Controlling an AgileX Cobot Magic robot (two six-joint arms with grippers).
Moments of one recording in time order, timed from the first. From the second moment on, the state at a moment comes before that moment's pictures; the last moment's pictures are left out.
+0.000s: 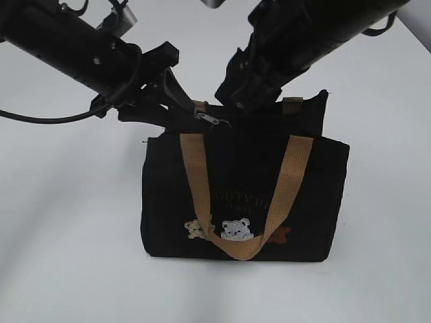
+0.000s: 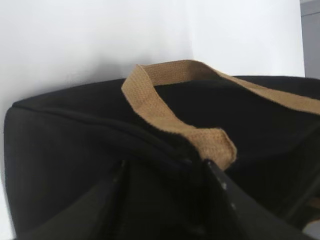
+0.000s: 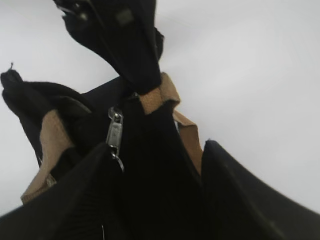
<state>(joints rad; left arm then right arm) -0.38 1.80 -1.30 -0.85 0.80 0.33 0.59 1.57 -1.27 0.22 0.65 -0.62</state>
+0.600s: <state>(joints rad) -0.41 1.81 -1.30 -0.85 0.71 0.38 0.61 1.67 -1.31 0.23 0.63 -0.65</state>
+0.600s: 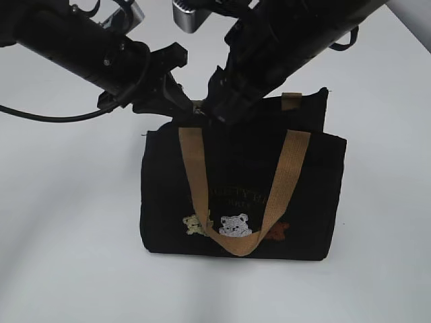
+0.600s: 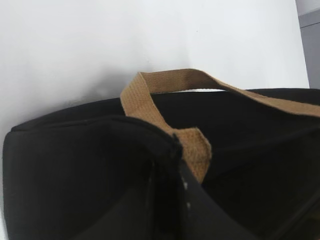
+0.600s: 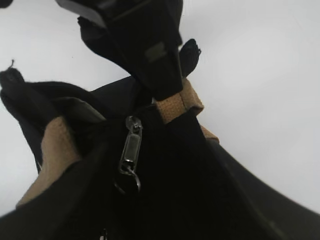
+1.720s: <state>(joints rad) -0.41 1.81 -1.30 -0.85 0.72 0.38 0.61 1.70 -1.31 0.16 0.71 -0.69</state>
